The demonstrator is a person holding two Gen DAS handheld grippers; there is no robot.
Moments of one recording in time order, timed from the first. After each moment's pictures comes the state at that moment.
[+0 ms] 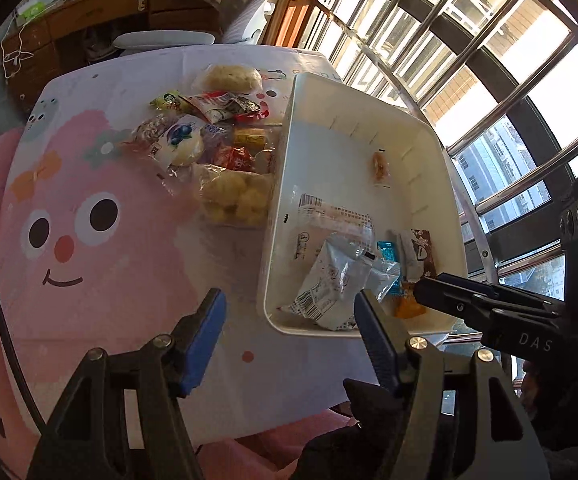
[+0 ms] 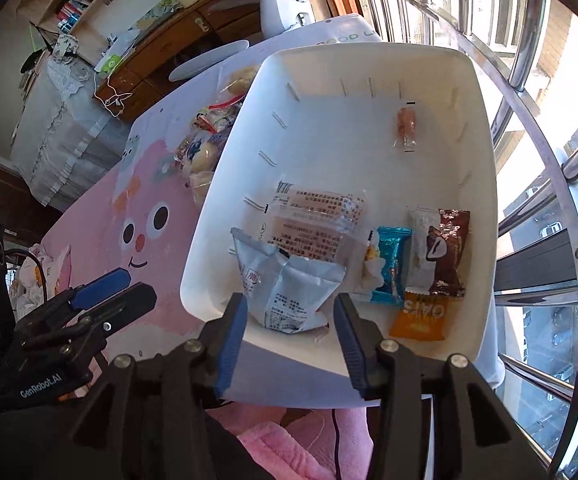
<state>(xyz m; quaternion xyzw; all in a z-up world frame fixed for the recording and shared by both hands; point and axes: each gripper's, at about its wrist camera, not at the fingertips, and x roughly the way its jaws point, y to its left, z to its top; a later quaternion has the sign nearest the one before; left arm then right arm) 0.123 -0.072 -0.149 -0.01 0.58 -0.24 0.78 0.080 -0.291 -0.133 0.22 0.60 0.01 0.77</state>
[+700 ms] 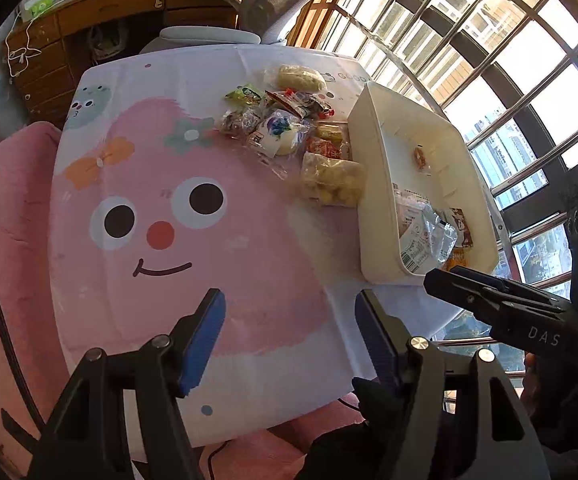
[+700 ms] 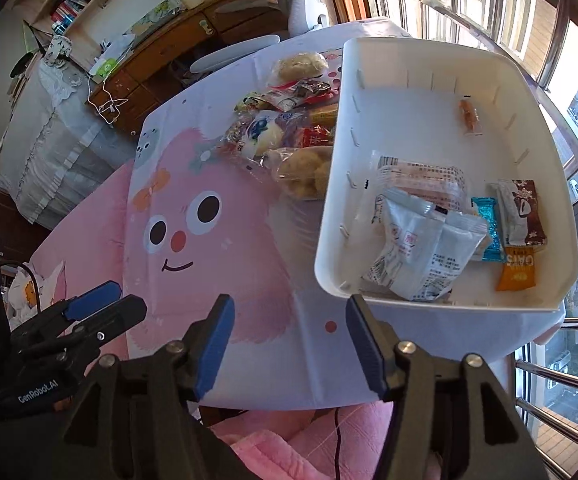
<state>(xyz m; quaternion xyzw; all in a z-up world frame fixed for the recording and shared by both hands) 0.151 0.072 -0.140 0.01 0.58 -0.27 0.77 0.091 -0.151 -0.123 0.22 0.59 -0.04 0.78</state>
